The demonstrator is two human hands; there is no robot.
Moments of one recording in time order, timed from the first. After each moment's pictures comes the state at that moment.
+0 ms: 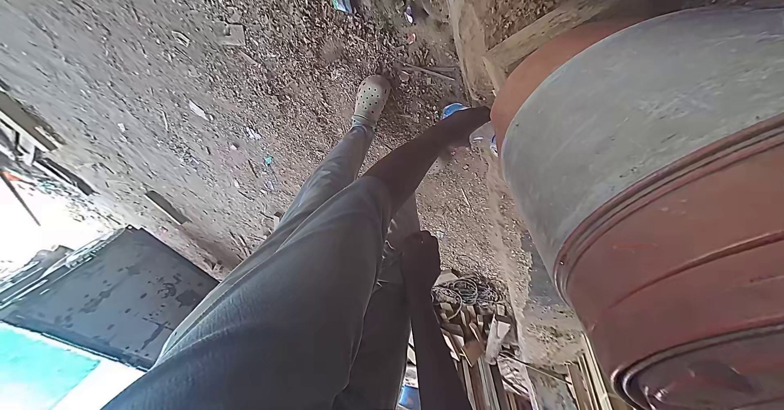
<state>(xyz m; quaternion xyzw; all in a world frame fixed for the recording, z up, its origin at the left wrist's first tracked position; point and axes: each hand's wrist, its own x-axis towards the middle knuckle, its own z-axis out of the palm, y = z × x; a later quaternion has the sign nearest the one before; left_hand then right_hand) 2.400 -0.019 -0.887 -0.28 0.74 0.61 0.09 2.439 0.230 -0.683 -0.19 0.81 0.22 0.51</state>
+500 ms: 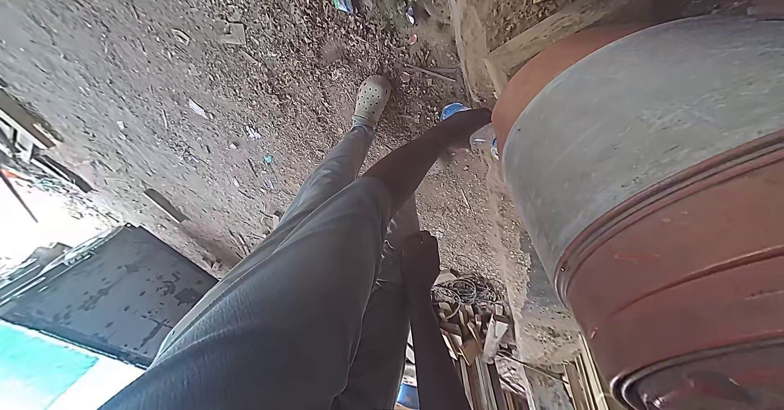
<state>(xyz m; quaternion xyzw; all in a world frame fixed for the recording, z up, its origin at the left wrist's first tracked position) 2.404 -0.015 -0.899 -0.27 0.75 0.60 0.06 2.442 0.223 -0.684 -0.19 0.81 0.24 0.50</state>
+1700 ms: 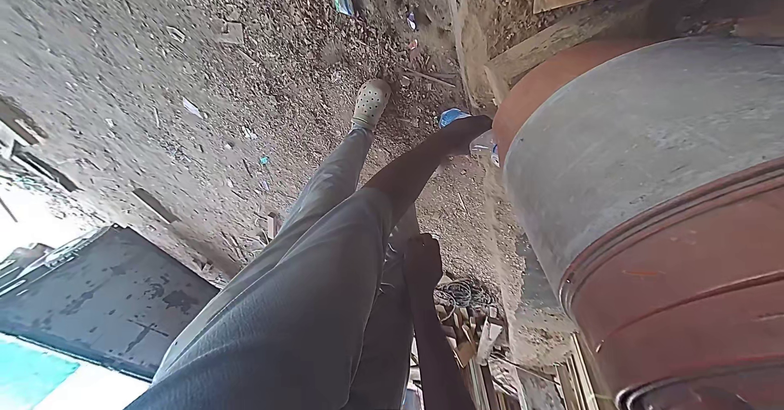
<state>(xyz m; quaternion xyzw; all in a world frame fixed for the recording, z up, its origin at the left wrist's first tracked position) 2.409 -0.015 -0.896 -0.29 0.73 0.62 0.03 2.439 0.215 -0.688 -0.20 0.81 0.26 0.49</state>
